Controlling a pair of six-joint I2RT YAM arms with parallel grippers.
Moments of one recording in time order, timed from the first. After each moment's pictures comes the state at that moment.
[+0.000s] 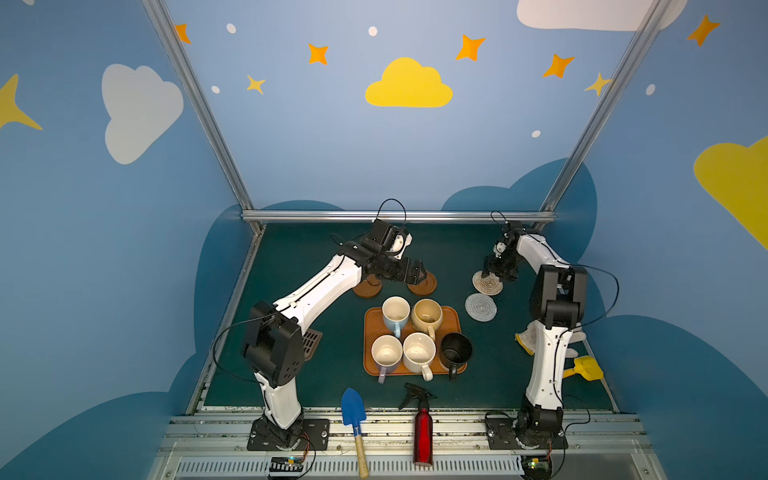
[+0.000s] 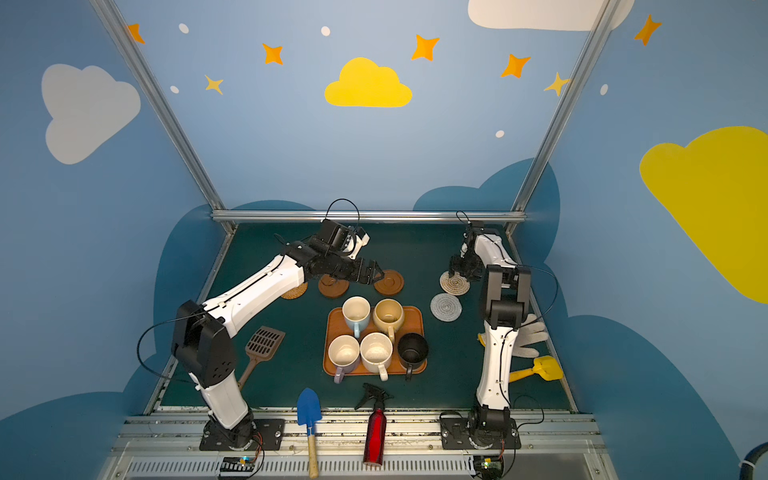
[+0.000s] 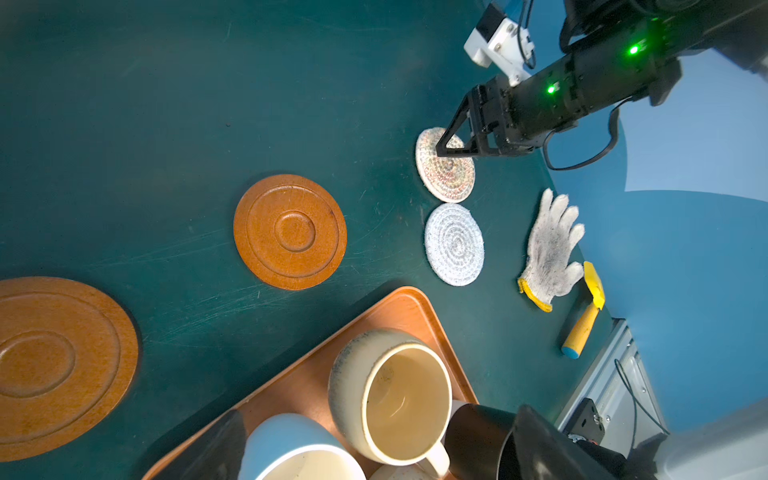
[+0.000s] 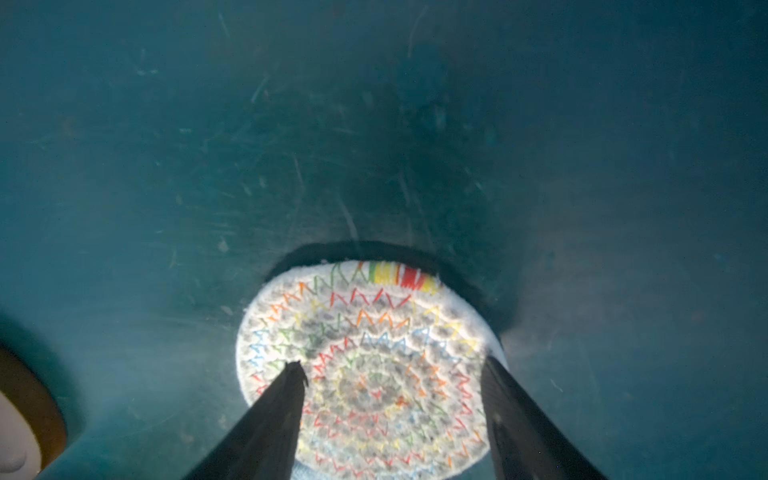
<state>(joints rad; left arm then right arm) -0.57 1.79 1.62 -0.67 0.35 -0.35 0.00 2.32 1.94 -1.04 -0.12 0.13</state>
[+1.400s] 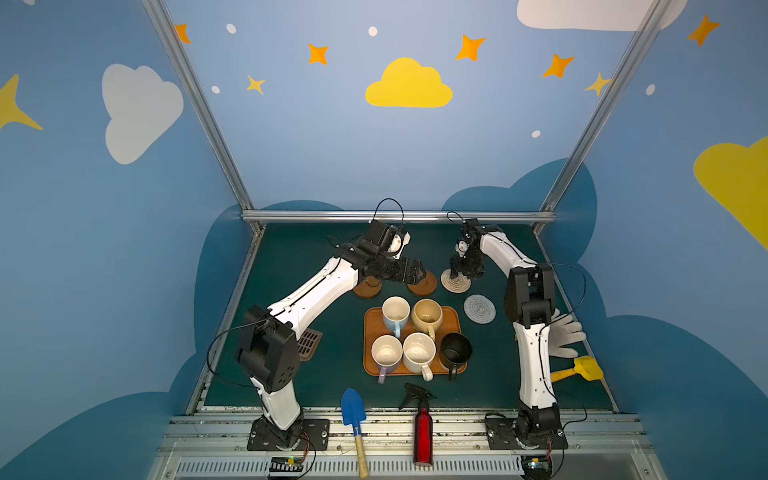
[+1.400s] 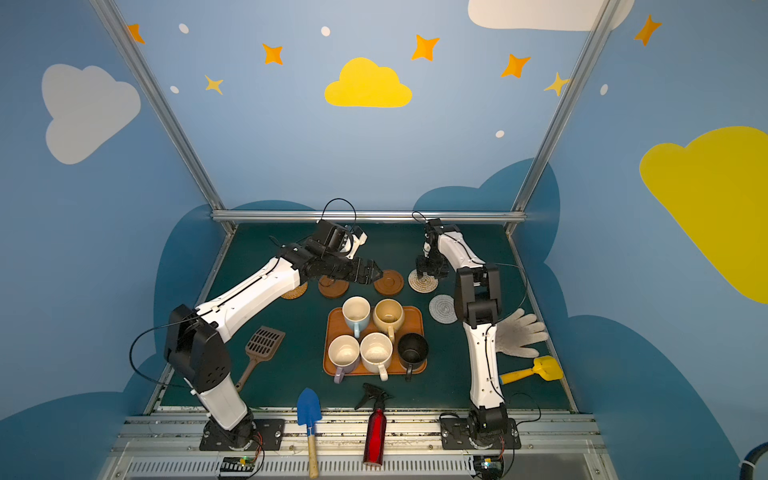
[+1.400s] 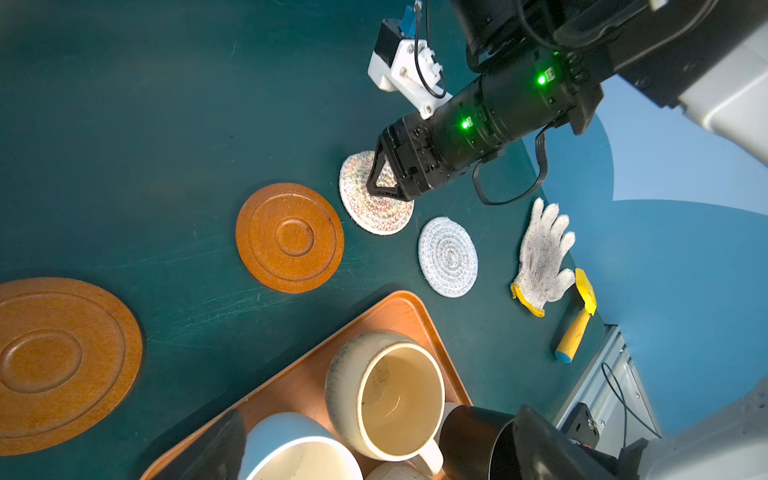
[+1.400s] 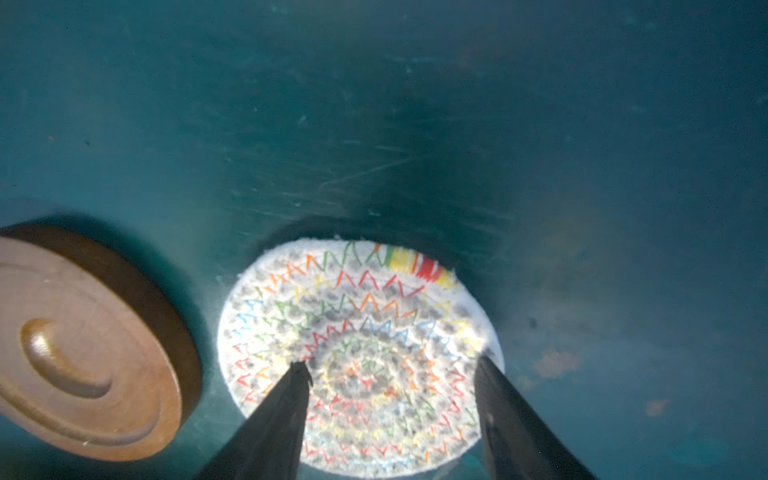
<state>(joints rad) -0.57 1.76 1.58 -0.64 0.34 -0.36 0.22 2.40 2.08 -1.11 -0.08 0.13</state>
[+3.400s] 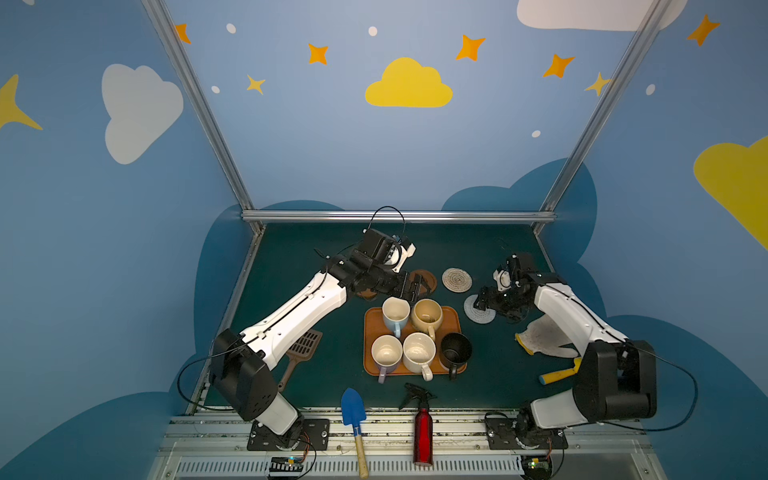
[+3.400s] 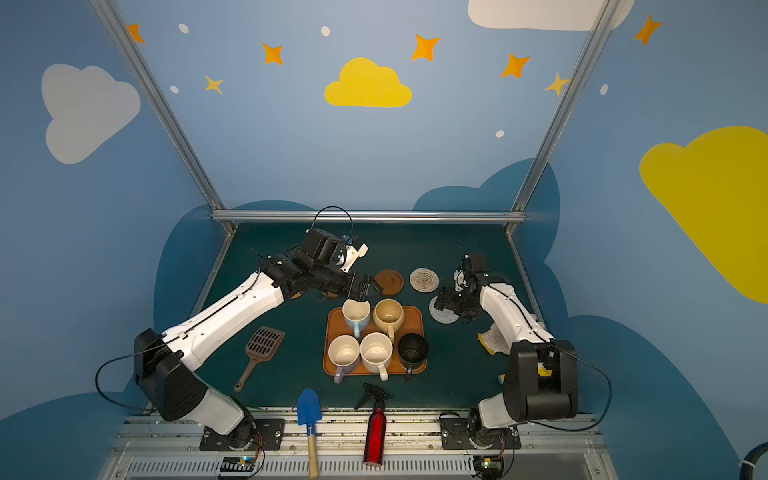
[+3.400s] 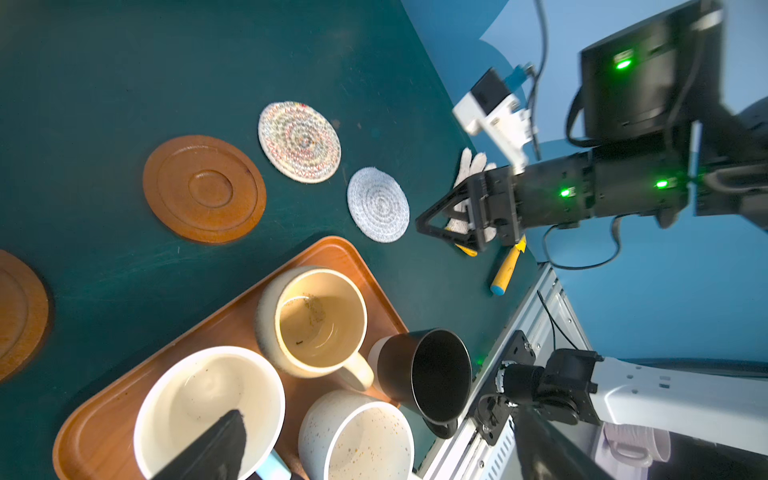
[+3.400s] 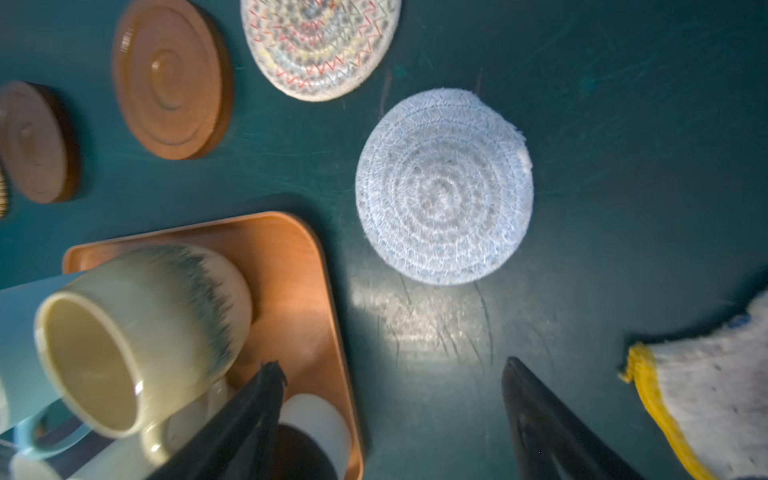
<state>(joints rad) -0.64 1.57 1.47 -0.69 0.44 -0.36 0.14 1.50 1.05 -0.81 -0.21 0.27</state>
